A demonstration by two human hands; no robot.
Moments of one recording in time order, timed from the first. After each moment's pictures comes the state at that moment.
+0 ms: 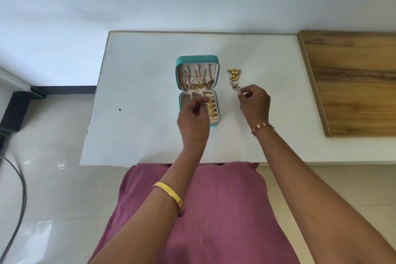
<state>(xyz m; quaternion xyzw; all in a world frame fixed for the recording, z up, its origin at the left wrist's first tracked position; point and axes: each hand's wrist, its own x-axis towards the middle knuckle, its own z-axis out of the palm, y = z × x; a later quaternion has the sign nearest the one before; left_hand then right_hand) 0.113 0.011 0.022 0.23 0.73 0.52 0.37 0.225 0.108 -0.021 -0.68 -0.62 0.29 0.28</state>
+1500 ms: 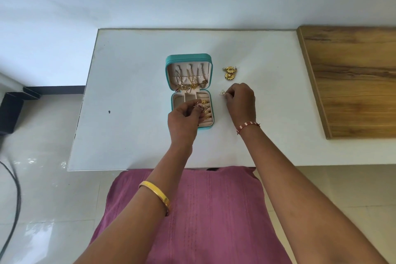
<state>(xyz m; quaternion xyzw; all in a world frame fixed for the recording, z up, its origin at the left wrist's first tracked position) 0.108 0.027 0.001 0.16 0.70 0.52 0.45 0.213 0.118 -0.036 -0.65 -0.70 0.23 0.20</state>
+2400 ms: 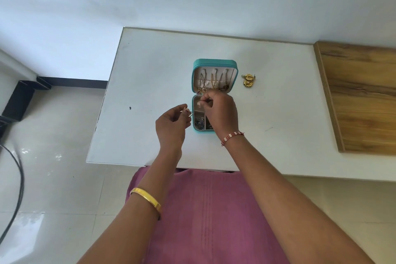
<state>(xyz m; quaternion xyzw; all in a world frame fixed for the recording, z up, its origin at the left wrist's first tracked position) 0.051 -0.003 -0.001 0.12 0.72 0.56 0.40 0.134 0.072 -0.010 -0.55 -0.76 0.27 0.23</state>
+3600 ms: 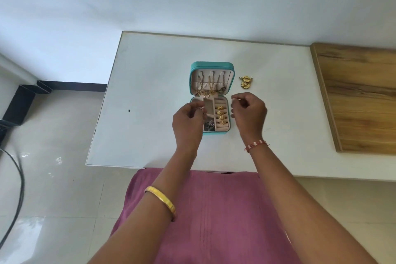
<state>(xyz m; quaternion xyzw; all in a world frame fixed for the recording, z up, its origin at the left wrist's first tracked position) 0.079 0.010 0.018 0.16 0.71 0.54 0.42 0.180 0.080 -0.008 -0.63 -0.57 0.35 0.39</state>
